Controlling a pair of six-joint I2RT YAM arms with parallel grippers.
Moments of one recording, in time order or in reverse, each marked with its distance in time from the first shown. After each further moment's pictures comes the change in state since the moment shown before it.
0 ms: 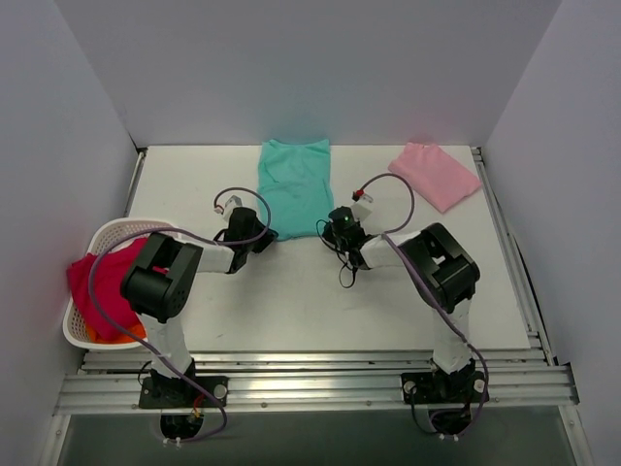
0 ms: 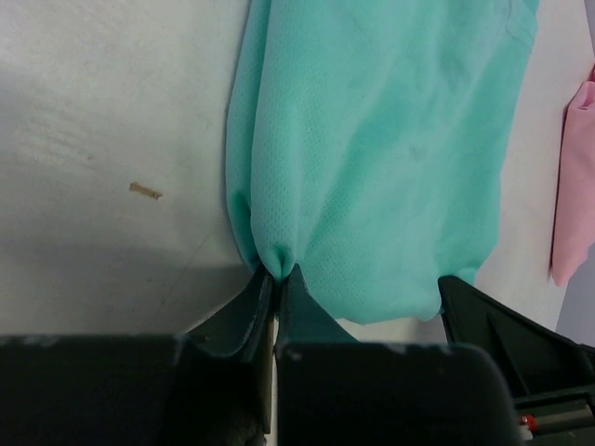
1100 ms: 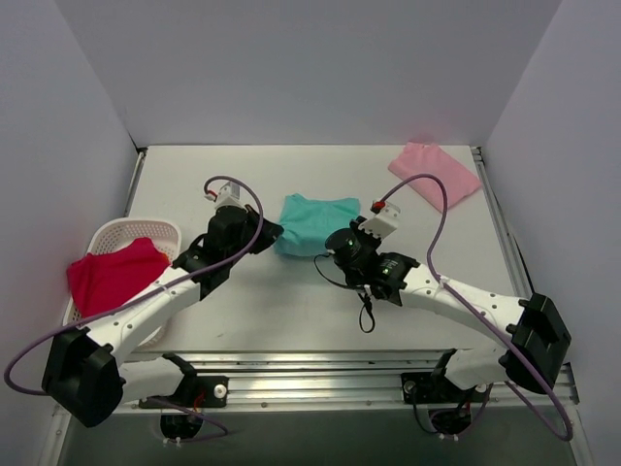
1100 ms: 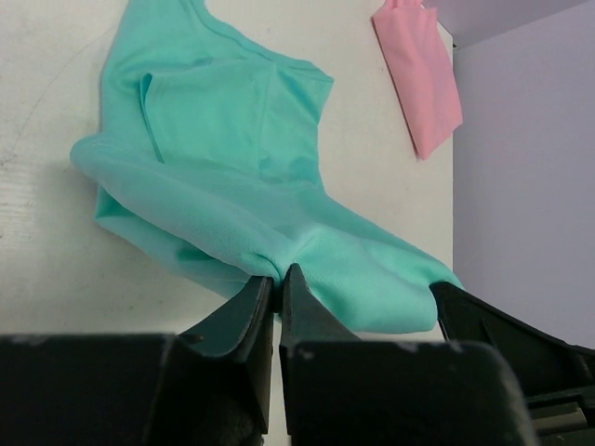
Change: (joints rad) left arm -0.192 -0.697 -0.047 -0.474 -0.054 0.077; right arm 0.356 -0.701 -0.085 -0.710 0.513 0.174
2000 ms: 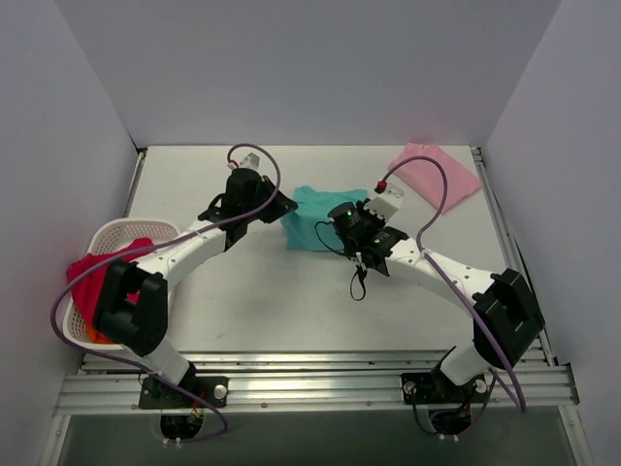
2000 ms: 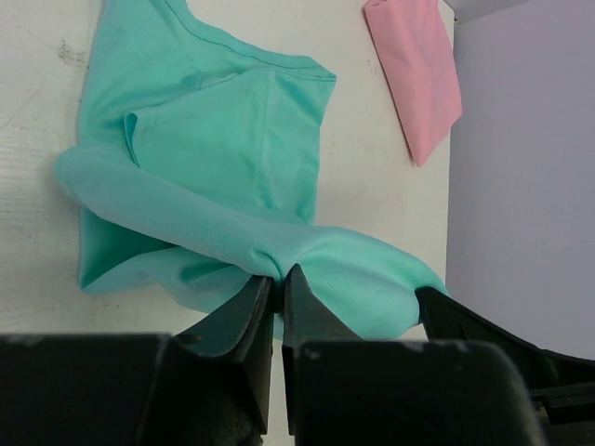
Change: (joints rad) left arm 0.117 0.429 0.341 0.037 0.234 0.057; right arm -0.207 0.190 0.121 -0.014 -0.019 -0.051
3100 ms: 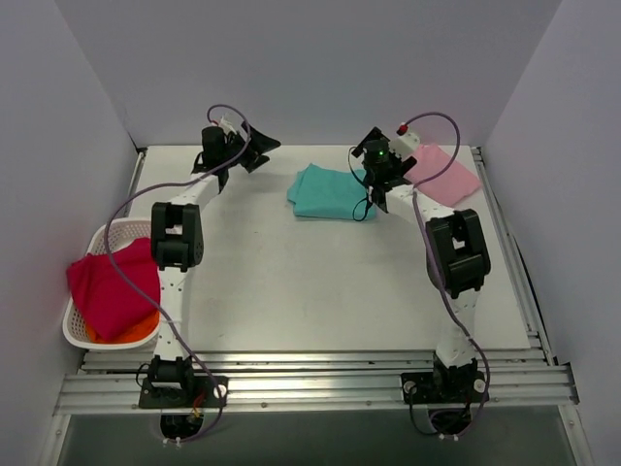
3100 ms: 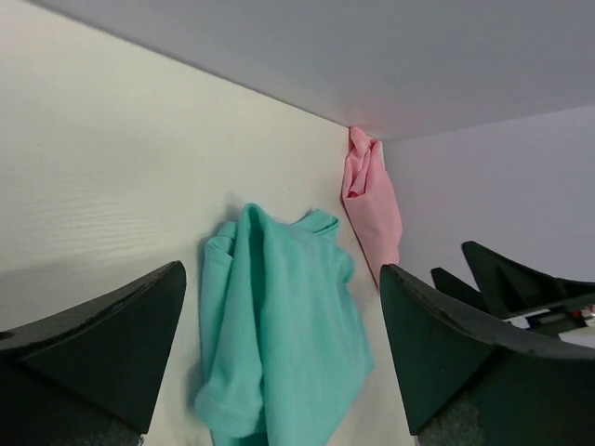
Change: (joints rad) left arm 0.357 0.998 0.980 0.259 0.519 -0.118; right arm -0.425 0.612 0.491 0.490 -0.225 -0.299
